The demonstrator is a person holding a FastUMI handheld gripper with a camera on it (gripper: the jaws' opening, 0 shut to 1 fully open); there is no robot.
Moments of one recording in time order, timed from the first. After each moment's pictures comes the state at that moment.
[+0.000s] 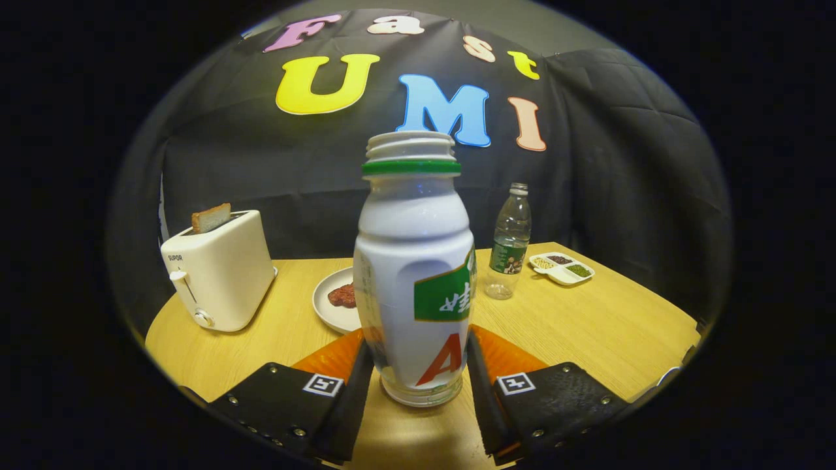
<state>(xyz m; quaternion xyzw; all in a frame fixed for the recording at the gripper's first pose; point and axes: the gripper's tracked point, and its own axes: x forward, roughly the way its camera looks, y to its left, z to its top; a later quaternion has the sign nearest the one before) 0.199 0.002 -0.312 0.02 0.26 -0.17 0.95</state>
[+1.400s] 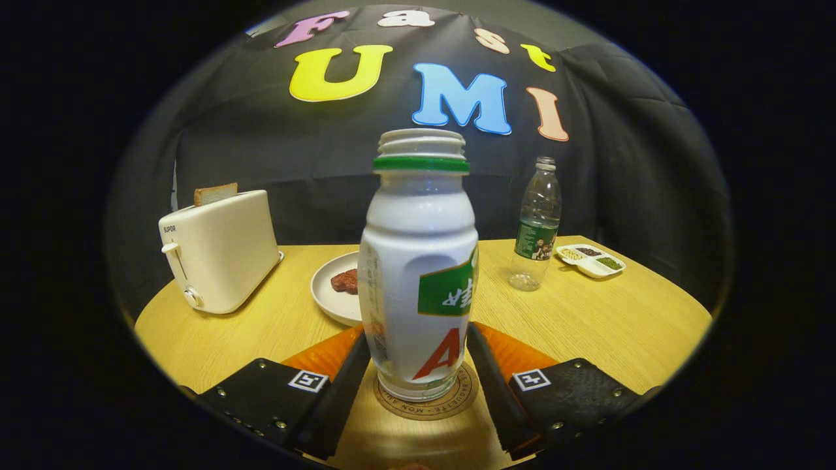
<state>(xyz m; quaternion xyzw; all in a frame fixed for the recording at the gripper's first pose) 0.211 -0.001 -0.353 0.03 0.26 -0.12 0.96</state>
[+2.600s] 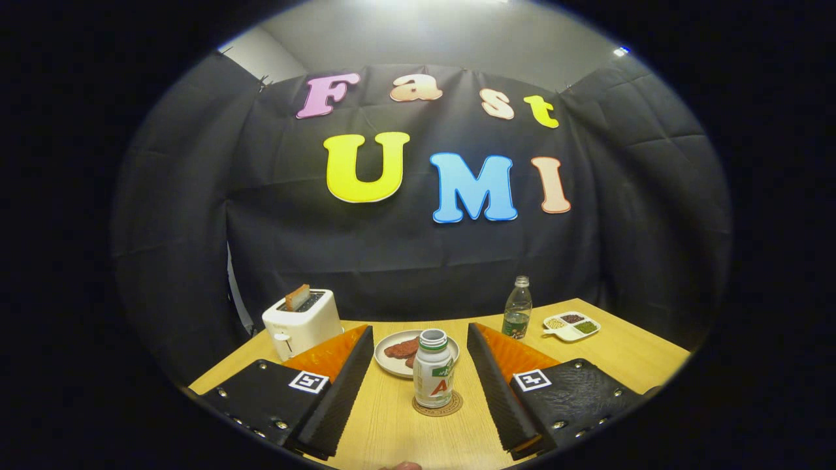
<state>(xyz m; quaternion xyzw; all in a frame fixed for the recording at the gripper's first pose) 0.123 0.019 -0.118 0.04 0.12 -0.07 0.99</state>
